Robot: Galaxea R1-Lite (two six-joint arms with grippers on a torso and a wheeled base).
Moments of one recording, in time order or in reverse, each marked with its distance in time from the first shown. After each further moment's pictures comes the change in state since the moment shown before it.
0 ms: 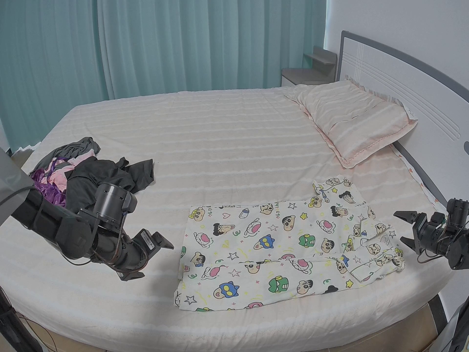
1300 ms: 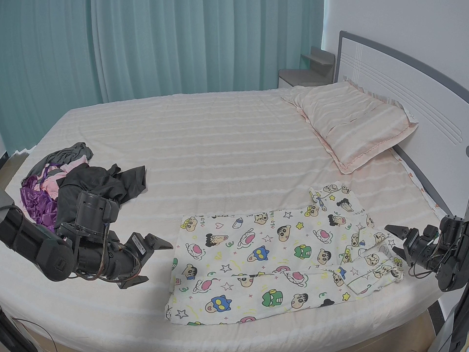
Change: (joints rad) left arm 0.003 -0.116 0.201 -0.233 -0.112 -0.073; right arm 0.069 0.149 0.208 -0.426 -0.035 -0.016
